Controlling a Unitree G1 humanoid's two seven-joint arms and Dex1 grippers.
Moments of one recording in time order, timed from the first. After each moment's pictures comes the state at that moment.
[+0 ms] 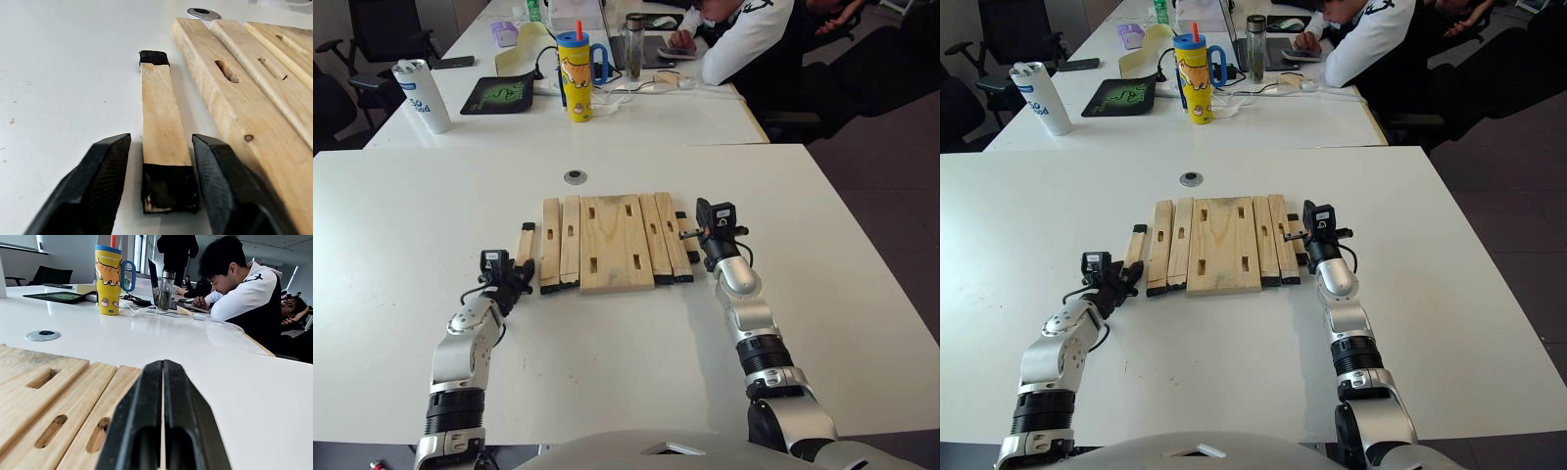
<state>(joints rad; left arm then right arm) -0.03 0.23 0.17 0.02 -0.23 0.45 -0.20 -0.35 -0.10 -0.02 0.45 -0.01 -0.18 0.09</state>
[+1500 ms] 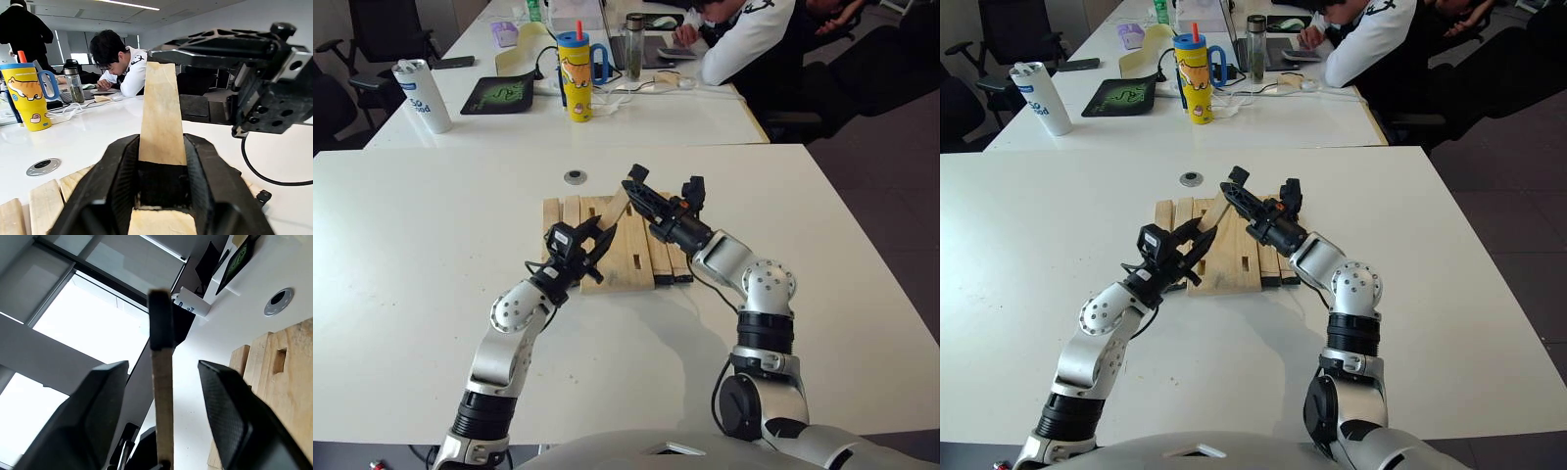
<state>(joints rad) -0.03 0.20 -0.15 -0.24 -0.22 0.11 -0.47 -0.49 0.07 -0.32 0.08 1.09 1.00 0.22</state>
